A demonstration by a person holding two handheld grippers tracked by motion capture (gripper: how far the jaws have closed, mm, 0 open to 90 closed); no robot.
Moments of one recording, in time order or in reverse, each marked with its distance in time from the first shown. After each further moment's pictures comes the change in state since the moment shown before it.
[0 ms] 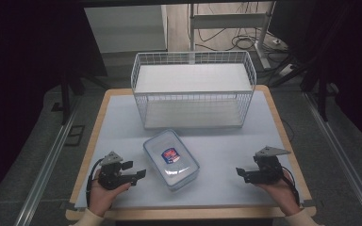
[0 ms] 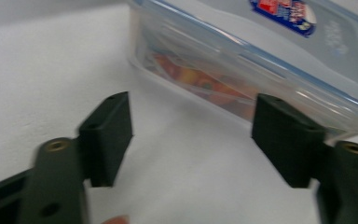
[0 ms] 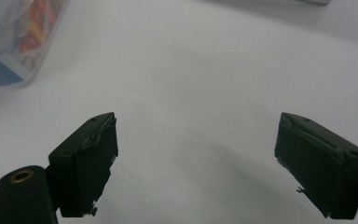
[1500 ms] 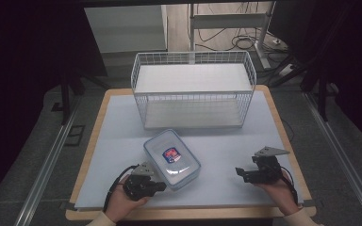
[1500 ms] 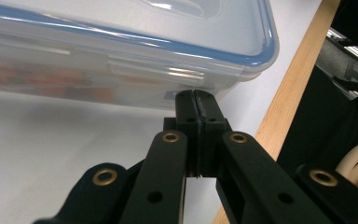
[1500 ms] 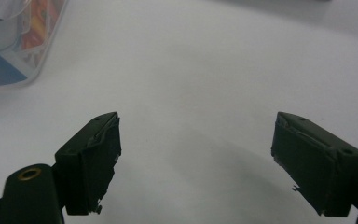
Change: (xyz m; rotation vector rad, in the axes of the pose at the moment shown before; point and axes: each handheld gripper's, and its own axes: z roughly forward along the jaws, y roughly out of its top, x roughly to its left) left arm -0.063 0.005 0.037 0.211 -0.230 0.218; right arm -0.001 -0.002 0.005 0.001 0.002 0.006
